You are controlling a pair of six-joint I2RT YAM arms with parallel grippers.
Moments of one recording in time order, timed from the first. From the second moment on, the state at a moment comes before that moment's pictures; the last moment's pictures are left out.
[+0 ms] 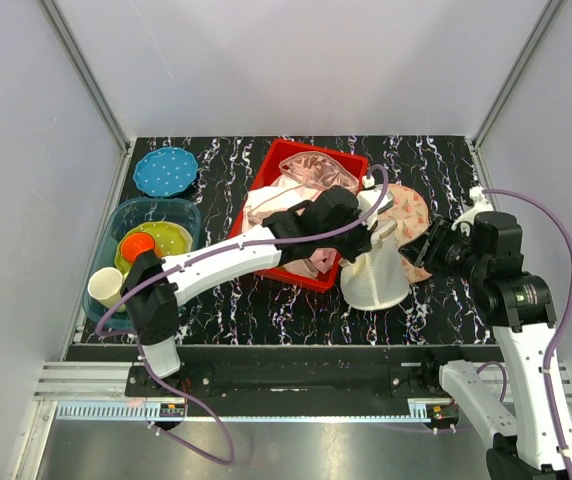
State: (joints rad) left arm -1.03 1.76 1.57 -0.34 0.10 -0.13; right arm 0.12 0.74 1.10 -0.94 -0.24 0.53
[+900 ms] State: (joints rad) left arm -1.03 1.81 1.68 -0.47 0.21 -0.16; right arm 0.19 0.91 1.08 -0.78 -0.37 0.56
